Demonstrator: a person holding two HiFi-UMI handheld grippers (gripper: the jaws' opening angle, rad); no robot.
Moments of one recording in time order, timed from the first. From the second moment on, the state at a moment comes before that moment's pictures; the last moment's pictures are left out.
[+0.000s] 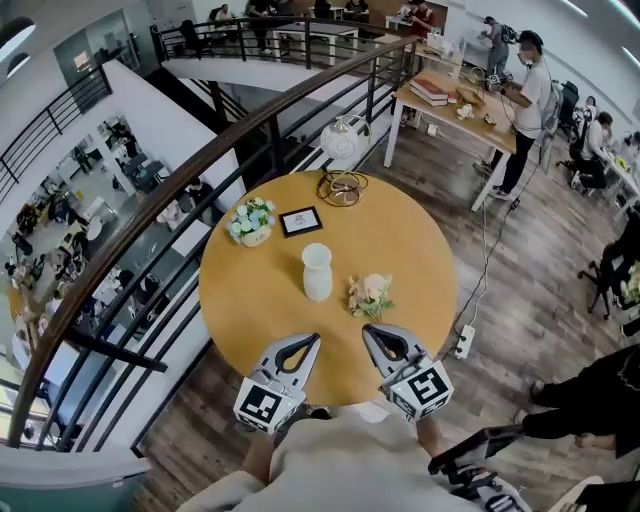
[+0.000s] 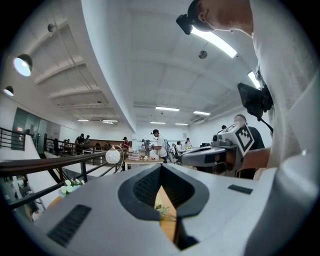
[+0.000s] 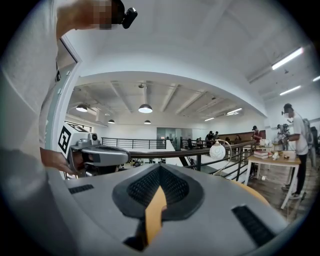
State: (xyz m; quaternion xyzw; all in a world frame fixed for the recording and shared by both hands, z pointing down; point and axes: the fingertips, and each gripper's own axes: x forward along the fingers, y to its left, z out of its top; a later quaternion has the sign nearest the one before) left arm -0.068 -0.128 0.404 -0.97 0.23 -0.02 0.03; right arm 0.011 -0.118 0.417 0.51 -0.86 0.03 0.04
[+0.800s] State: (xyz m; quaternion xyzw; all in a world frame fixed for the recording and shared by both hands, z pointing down) left arm -0.068 -0.177 0.423 -0.97 0.26 -0.02 0.00; right arm 0.019 -0.169 0.453 0.50 -0.86 0.07 0.05
